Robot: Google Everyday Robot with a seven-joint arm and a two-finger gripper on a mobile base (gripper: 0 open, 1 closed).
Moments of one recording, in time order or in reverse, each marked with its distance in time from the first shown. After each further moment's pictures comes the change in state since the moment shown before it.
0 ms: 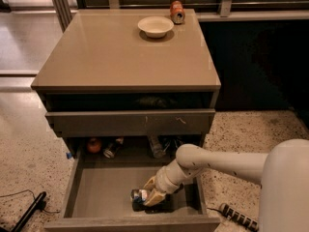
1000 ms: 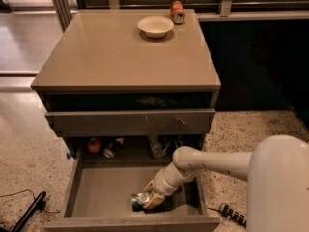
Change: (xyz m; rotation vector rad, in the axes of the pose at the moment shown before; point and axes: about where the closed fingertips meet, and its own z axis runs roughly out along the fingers) arm 0.020 -0.001 0.022 -0.036 0.037 0.049
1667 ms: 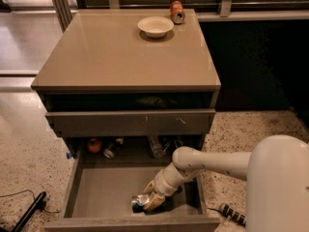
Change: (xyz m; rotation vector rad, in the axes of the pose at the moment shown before) arm 0.001 0.000 0.001 -0.001 0.001 0.001
